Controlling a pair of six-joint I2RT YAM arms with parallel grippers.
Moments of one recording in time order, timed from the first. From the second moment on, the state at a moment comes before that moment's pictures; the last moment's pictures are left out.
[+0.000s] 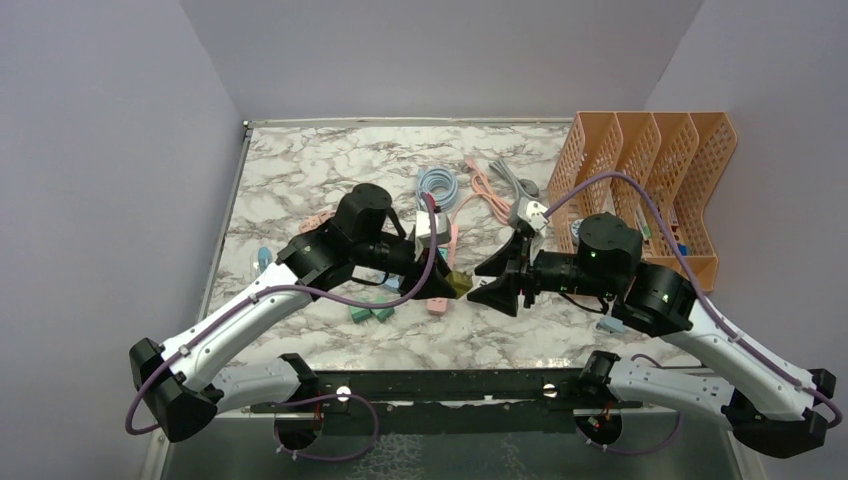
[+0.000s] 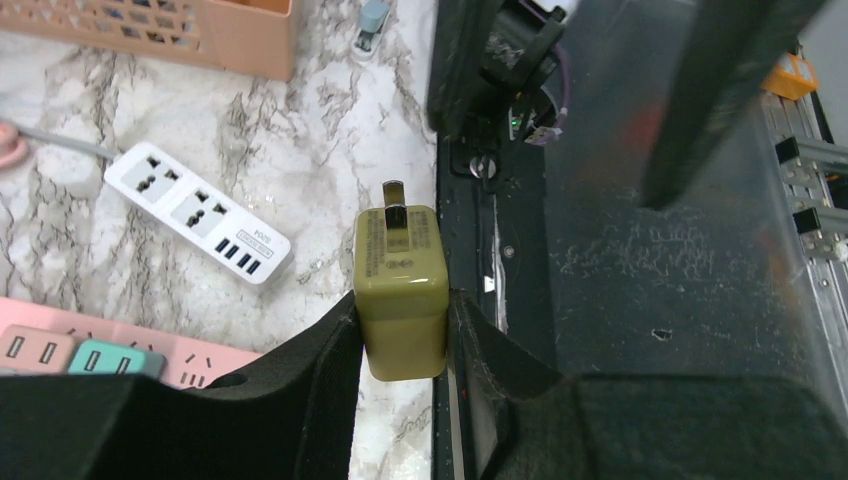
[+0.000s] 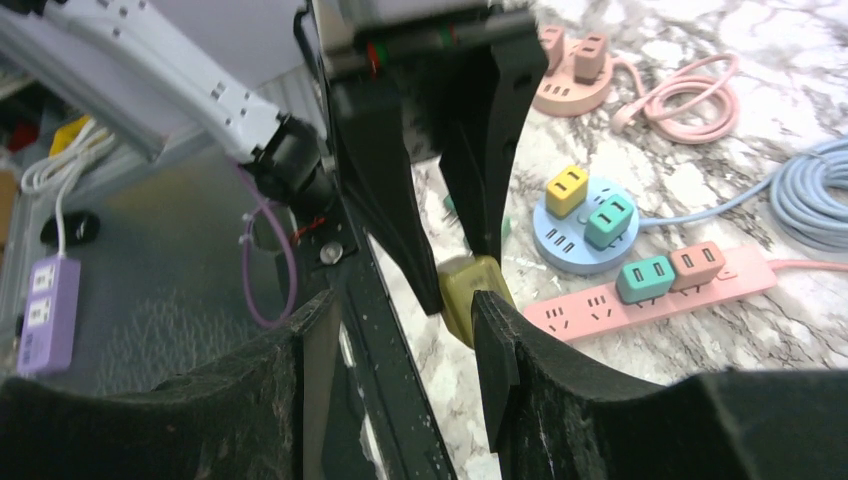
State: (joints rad) left arm -0.81 1.12 1.10 -0.47 0.81 0.09; right arm 0.96 0.84 1.10 -0.52 -0.34 0.13
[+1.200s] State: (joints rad) left arm -0.81 1.05 1.14 -0.57 0.85 0.12; right arm 0.96 0.94 1.03 -0.39 -0.57 -0.10
